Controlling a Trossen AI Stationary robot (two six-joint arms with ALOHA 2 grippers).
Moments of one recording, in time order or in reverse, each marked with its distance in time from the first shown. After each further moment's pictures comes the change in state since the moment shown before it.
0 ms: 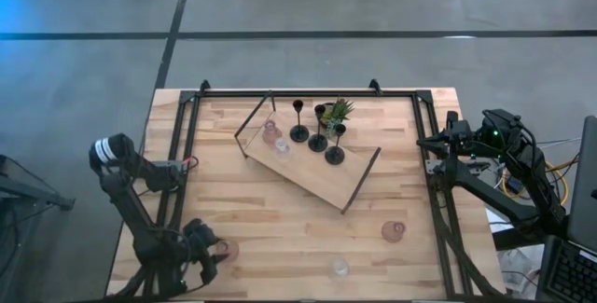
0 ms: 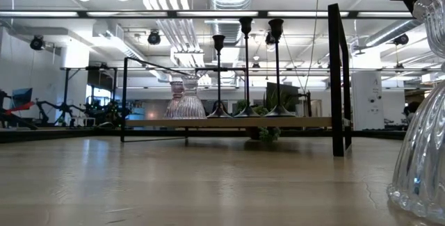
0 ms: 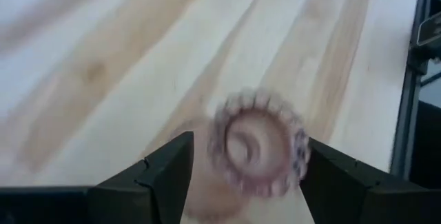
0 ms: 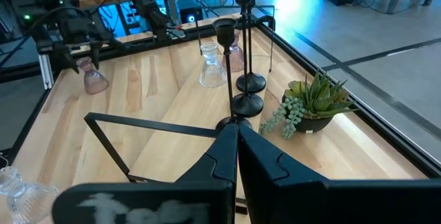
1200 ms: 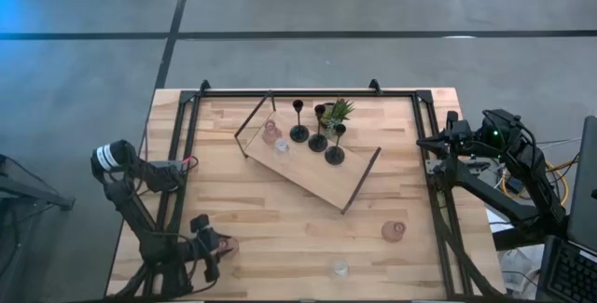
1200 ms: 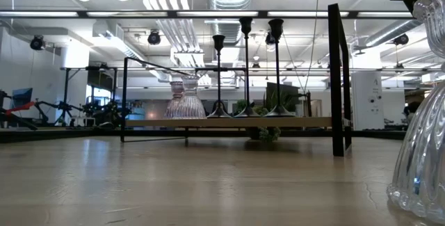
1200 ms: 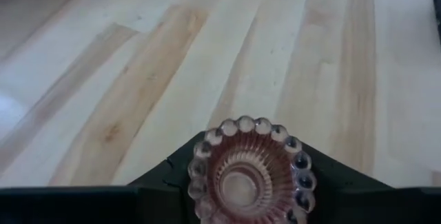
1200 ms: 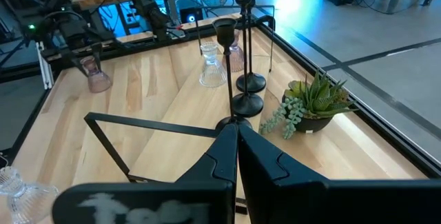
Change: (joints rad) left arm 0.018 0.065 -0.013 0.022 -0.107 0.235; right arm 0.000 0.000 0.000 0.000 0.000 0.000
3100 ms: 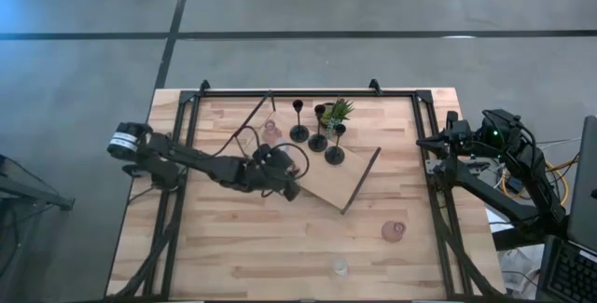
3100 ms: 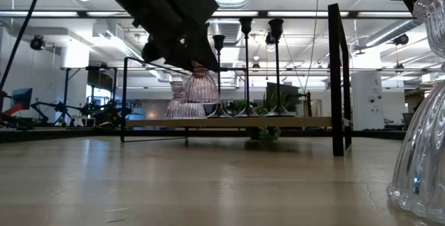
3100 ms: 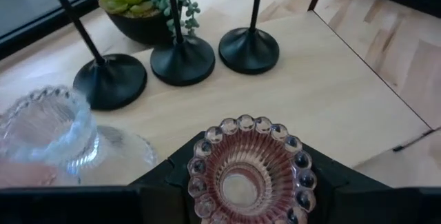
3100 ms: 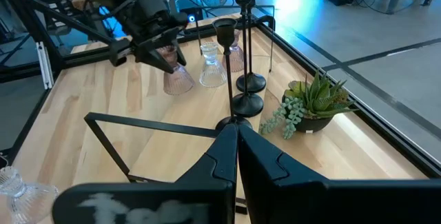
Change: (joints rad) left arm 0.999 -0.034 0.144 0.474 0.228 0.914; right arm 0.000 0.000 0.000 0.000 0.000 0.000
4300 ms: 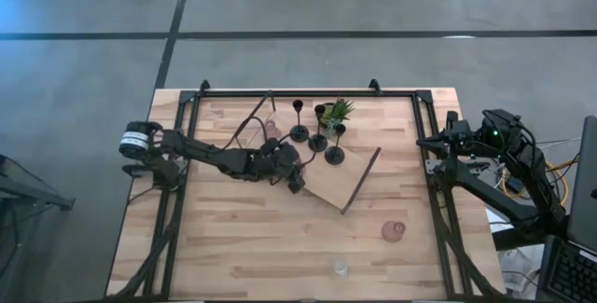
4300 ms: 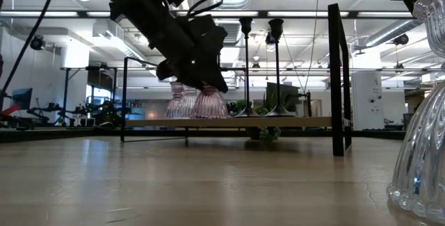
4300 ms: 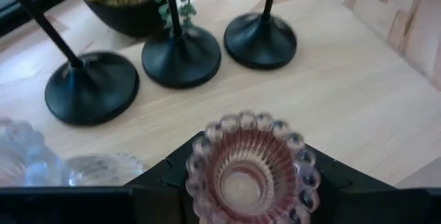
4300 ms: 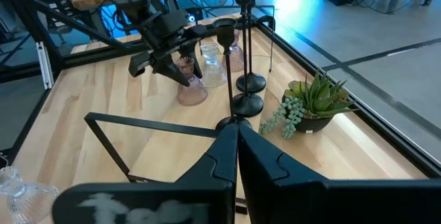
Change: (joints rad) left arm 0.116 0.083 -0.010 0.106 0.149 0.112; right arm 0.000 0.000 0.000 0.000 0.000 0.000
